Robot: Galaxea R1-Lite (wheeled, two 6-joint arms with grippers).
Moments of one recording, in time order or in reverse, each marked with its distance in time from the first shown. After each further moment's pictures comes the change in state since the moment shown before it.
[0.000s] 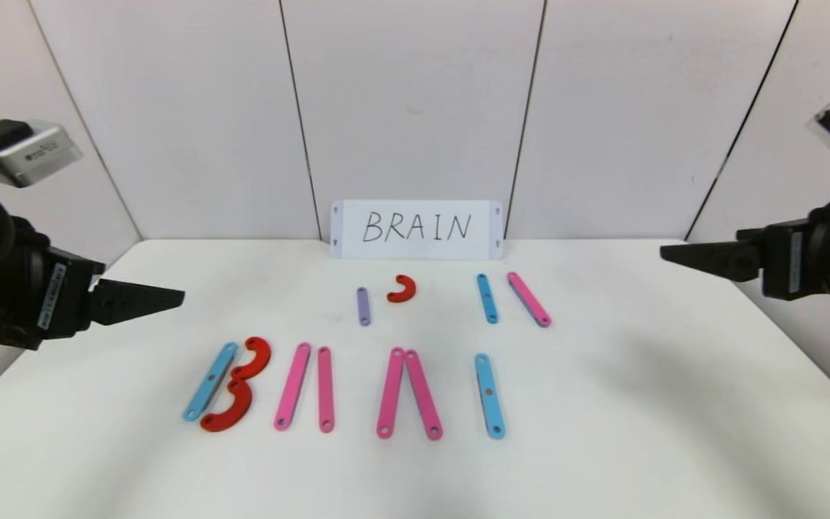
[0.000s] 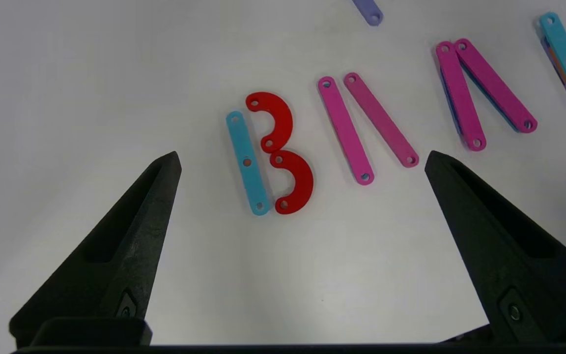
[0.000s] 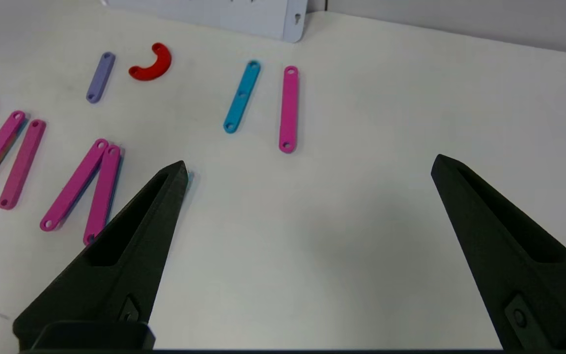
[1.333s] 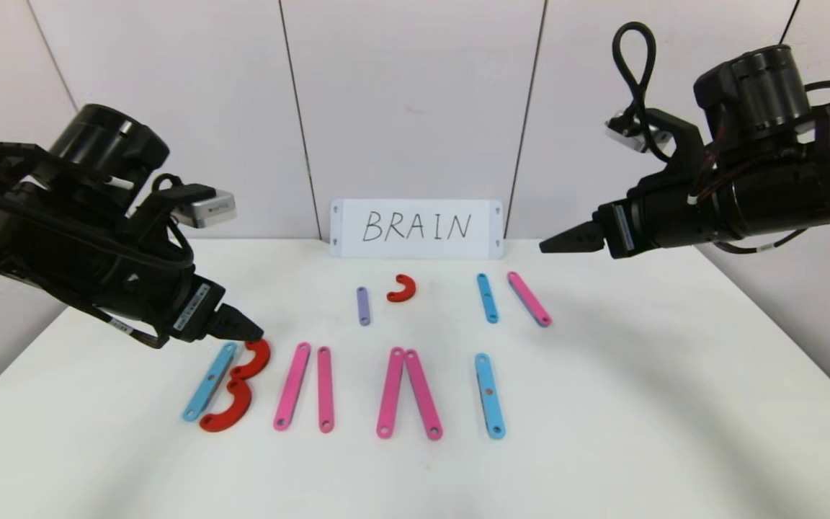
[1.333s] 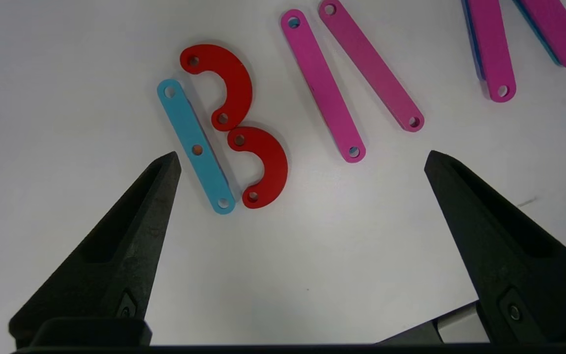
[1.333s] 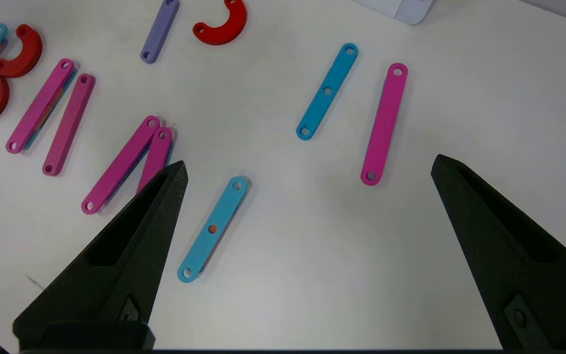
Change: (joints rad) left arm -0.128 0.334 -0.181 0.175 0.069 0.008; right arm 0.106 0.414 -0.469 0.261 0.123 -0.067
